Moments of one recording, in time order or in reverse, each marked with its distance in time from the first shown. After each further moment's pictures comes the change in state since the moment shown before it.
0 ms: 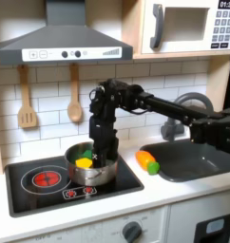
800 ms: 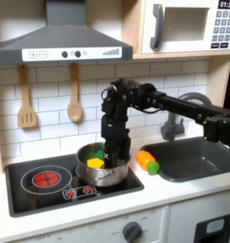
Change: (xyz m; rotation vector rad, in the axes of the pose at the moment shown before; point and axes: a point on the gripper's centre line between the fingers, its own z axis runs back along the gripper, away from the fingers) arm -0.025 -0.007 0.004 -0.016 0.007 -0.059
